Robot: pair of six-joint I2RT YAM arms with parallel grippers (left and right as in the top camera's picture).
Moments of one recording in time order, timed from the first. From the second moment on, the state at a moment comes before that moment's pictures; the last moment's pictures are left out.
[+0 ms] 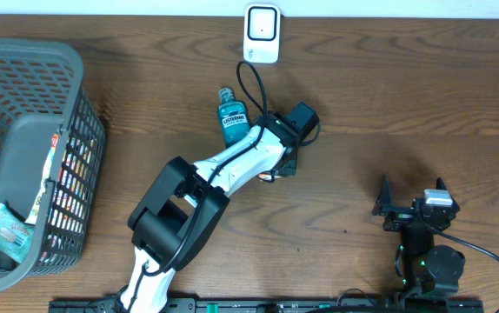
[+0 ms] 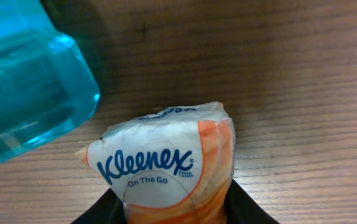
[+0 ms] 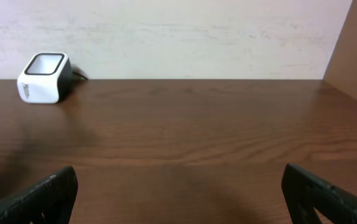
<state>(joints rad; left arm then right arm) -0.73 2.09 1.49 -0.82 -0.11 -0.61 -0.08 0.02 0.01 -0.07 0.00 -0.01</state>
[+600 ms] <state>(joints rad) -0.60 1.51 1.67 -1.03 -0.30 -0.46 -0.08 0.02 0.01 -0.07 0.00 -0.01</state>
